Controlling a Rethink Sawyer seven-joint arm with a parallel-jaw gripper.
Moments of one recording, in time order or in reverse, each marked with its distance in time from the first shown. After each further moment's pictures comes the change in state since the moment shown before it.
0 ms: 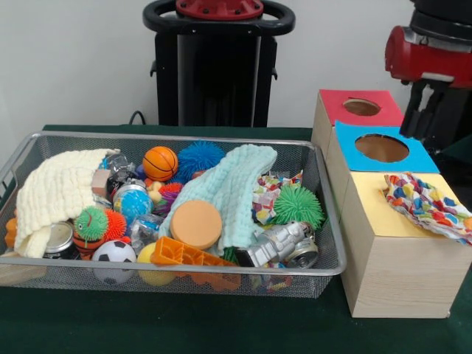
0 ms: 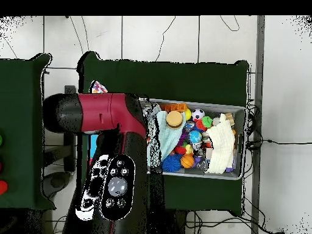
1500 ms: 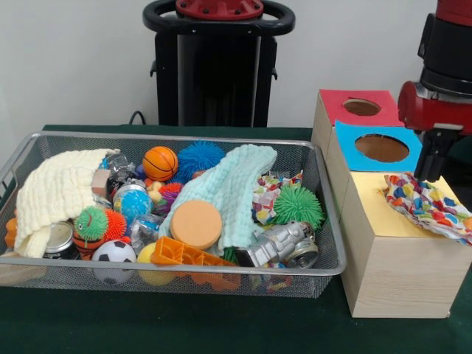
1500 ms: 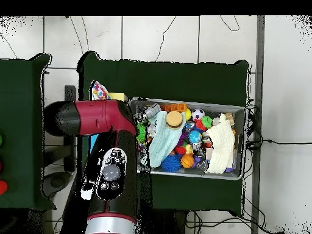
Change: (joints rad) arm 0.025 0.091 0.029 0.029 0.028 -0.154 0.000
